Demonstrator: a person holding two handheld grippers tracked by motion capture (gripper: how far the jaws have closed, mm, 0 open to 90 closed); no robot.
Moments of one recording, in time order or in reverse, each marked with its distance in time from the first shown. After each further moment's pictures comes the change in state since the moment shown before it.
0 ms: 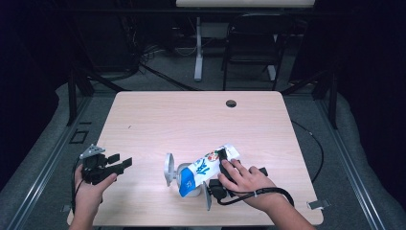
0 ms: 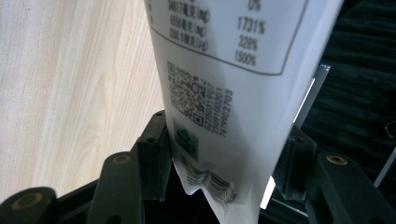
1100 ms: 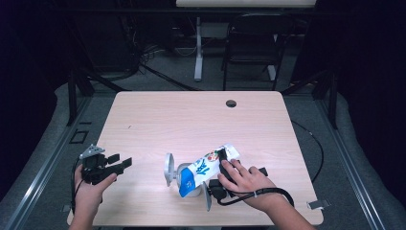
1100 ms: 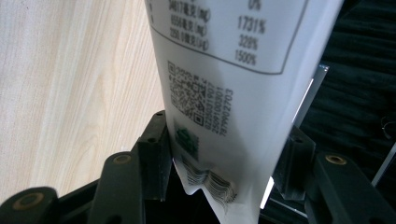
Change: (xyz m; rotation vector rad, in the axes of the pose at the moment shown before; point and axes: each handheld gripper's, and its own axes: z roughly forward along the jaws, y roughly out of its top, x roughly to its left) left arm 0.000 0.000 0.000 0.000 0.004 -0.006; right arm 0.000 0.000 -0.001 -0.001 -0.003 -0.006
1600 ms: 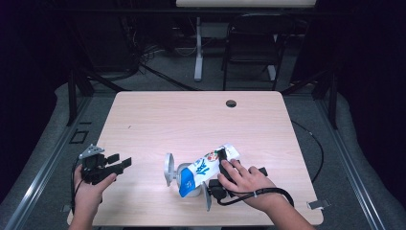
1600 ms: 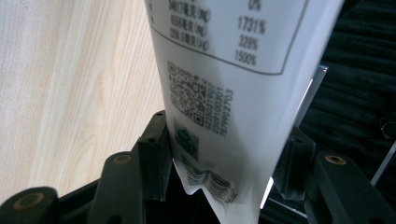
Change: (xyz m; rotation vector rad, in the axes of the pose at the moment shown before) left arm 0.001 0.000 -0.001 -0.003 0.000 -0.003; right arm 0.000 0.000 0.000 0.001 -0.002 -0.004
